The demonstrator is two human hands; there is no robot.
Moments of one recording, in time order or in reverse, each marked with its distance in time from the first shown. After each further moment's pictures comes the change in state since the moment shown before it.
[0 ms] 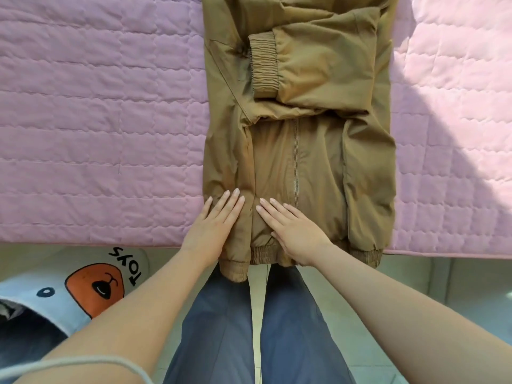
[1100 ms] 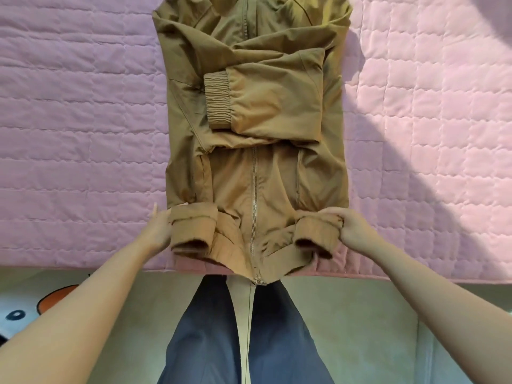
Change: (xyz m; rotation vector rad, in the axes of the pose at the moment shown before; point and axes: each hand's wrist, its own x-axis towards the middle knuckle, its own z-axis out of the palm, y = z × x) left_hand 0.035 -0.003 -0.077 -0.849 -0.022 -0.406; right_hand -0.088 0.163 -0.054 0.792 0.229 0.358
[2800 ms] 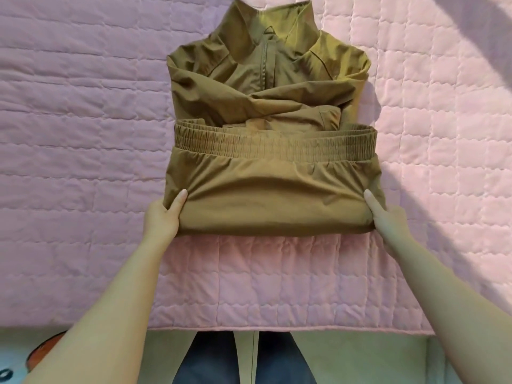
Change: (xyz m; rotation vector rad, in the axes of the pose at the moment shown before) left_hand 0.105 0.025 -0.061 -0.351 0.477 -0.302; right_hand 0.098 -0.027 -0.062 0.510 0.594 0.527
